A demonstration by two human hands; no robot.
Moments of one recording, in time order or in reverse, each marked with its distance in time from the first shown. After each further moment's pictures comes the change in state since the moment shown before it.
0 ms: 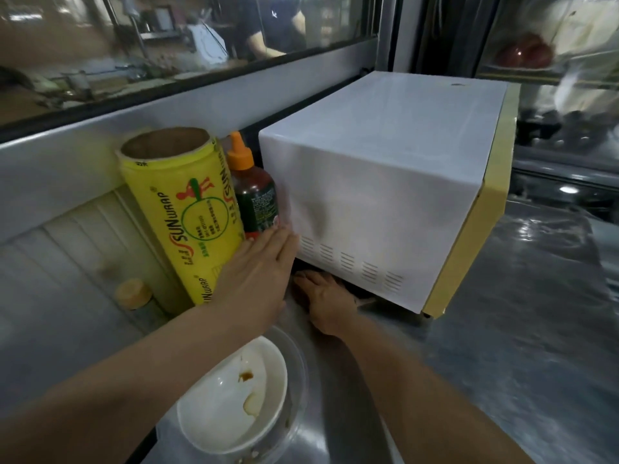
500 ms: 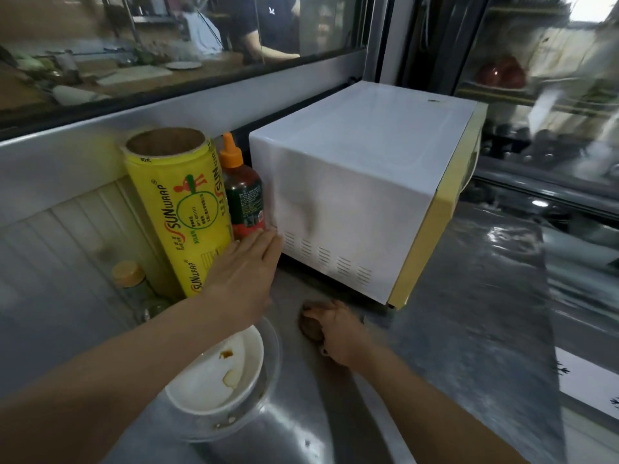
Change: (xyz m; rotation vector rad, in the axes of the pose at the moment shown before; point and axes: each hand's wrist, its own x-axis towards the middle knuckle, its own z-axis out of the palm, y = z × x) left_hand -0.016 0.015 -0.013 -0.044 -0.055 -0.033; right_hand -0.095 0.008 -0.039 0.065 -0.187 0.022
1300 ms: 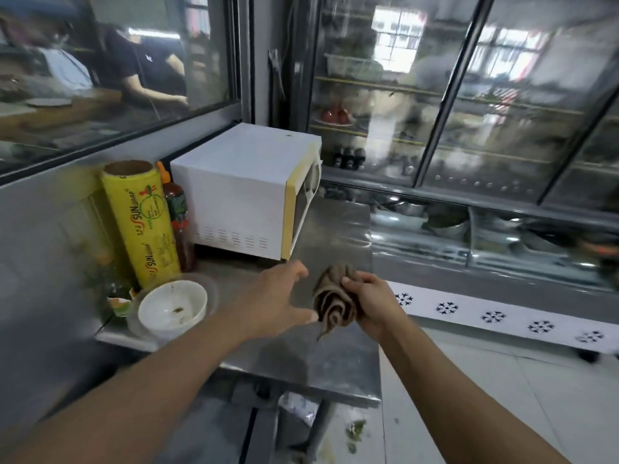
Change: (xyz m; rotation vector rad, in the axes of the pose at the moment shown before) left_hand -0.212 0.118 -0.100 -0.670 -0.078 0.380; right_hand -0.314 -0.098 -0.082 1.432 0.809 0.564
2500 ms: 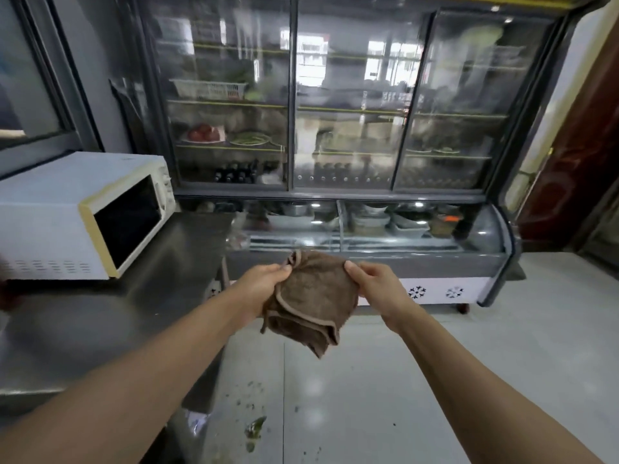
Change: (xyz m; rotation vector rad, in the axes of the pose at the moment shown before) left_hand 0.042 0.370 0.179 -1.039 -0.212 -0.235; right_hand -0.140 -0.102 -0.426 -0.423 0.158 -0.227
